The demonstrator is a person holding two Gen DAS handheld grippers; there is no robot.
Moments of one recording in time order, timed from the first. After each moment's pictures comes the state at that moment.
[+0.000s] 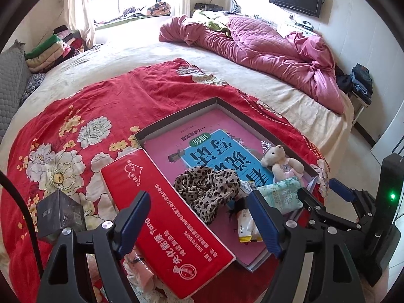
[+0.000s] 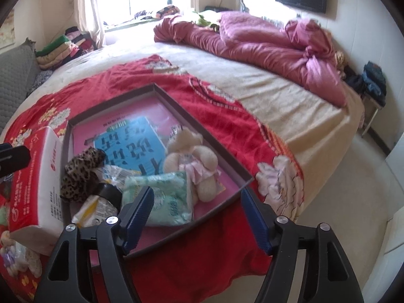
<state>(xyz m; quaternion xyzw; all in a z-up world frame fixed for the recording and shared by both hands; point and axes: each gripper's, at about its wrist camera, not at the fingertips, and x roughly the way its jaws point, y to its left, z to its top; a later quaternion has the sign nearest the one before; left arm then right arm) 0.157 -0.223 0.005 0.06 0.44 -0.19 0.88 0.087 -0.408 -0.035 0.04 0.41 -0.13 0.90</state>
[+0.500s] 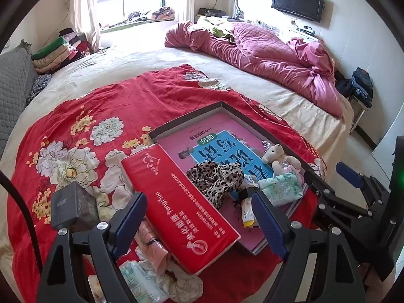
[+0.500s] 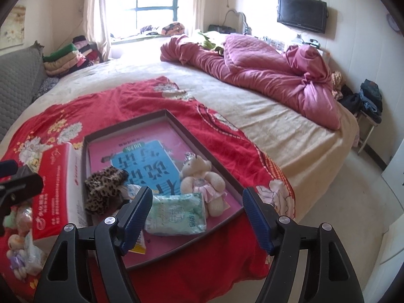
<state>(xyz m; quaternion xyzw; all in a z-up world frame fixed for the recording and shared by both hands) 0.131 -0.200 0.024 0.05 0.43 -0.18 0.89 0.072 -0.381 0.006 0.02 0.36 -0.13 0.92</state>
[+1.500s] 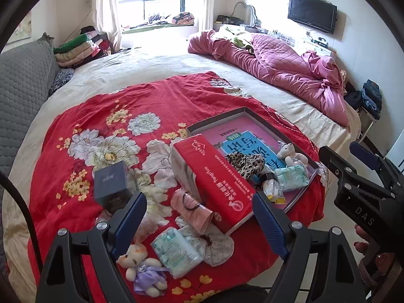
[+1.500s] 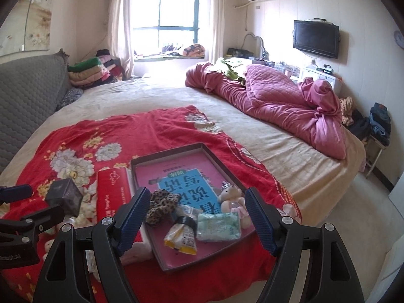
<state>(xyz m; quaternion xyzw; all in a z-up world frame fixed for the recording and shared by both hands) 0.081 -0.129 0.058 0.03 0.42 -0.13 0.90 0.039 -0.310 0.078 0.00 0.32 -0.08 0.95</state>
